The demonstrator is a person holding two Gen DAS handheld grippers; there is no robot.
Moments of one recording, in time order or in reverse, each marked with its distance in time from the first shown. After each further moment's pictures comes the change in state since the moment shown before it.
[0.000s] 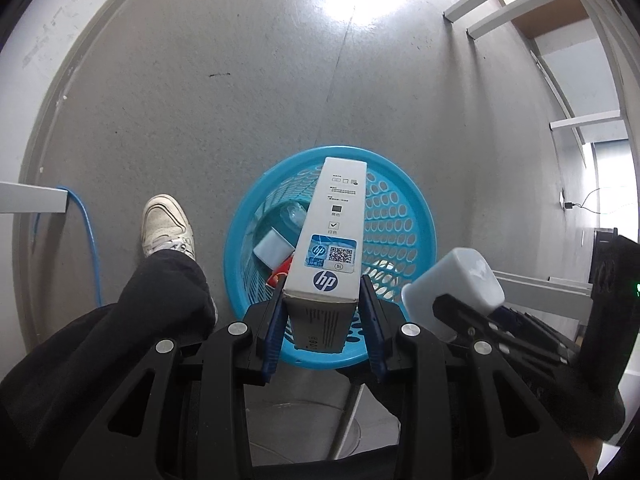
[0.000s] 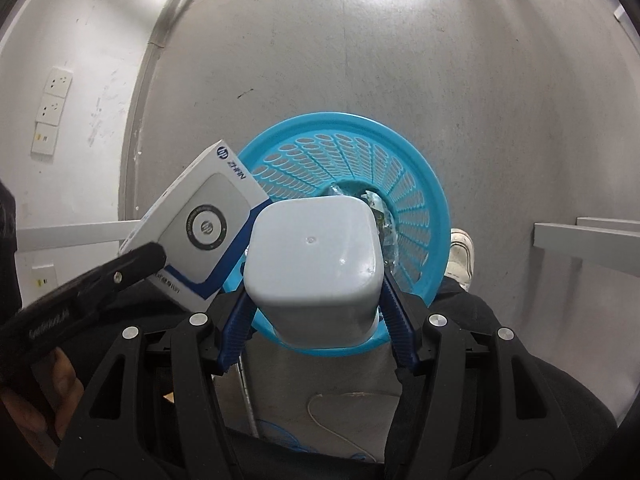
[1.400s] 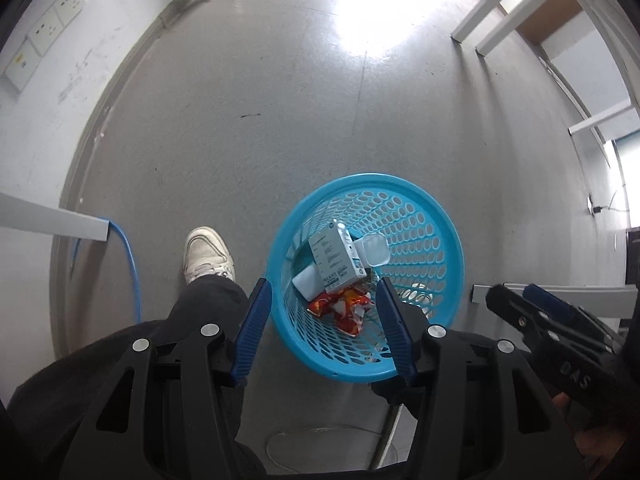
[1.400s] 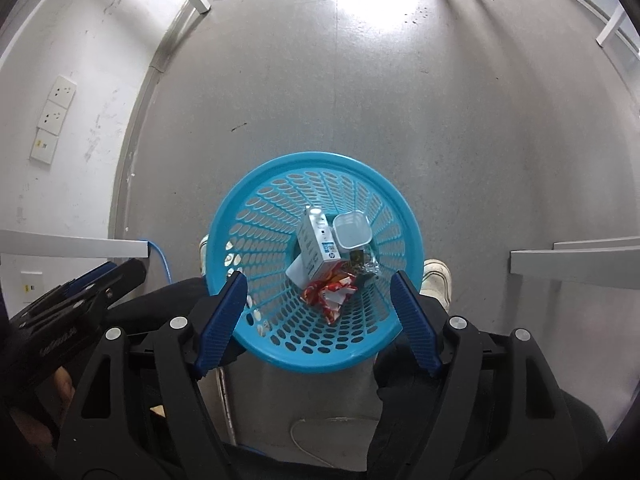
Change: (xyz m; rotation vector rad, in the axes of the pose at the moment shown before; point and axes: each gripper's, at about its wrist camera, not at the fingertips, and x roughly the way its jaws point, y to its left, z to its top) left arm -0.028 -0.004 -0.020 0.035 -0.150 0.146; right arm -0.035 0.006 -0.013 -0.041 -0.142 -0.051
